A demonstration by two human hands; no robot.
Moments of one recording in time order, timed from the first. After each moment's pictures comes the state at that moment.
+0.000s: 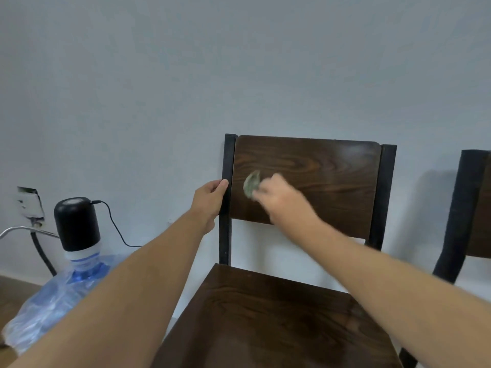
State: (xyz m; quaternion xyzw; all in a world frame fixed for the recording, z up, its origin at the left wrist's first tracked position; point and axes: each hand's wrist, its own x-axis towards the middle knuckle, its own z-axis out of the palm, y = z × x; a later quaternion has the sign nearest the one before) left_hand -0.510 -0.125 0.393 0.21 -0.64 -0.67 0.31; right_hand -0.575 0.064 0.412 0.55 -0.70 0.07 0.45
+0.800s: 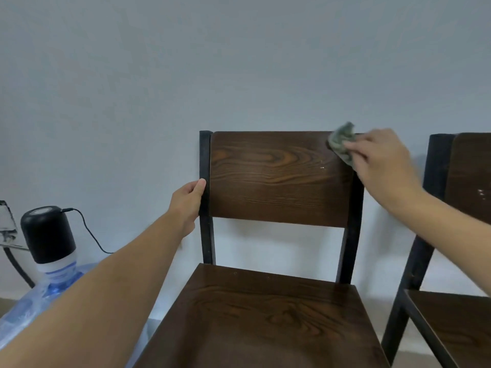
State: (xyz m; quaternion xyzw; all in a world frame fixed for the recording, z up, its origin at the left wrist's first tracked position) left_hand -0.513 -0.126 0.388 0.22 -0.65 -0.66 0.31; right_hand -0.639 0.226 0.472 0.34 -0.77 0.21 0.50
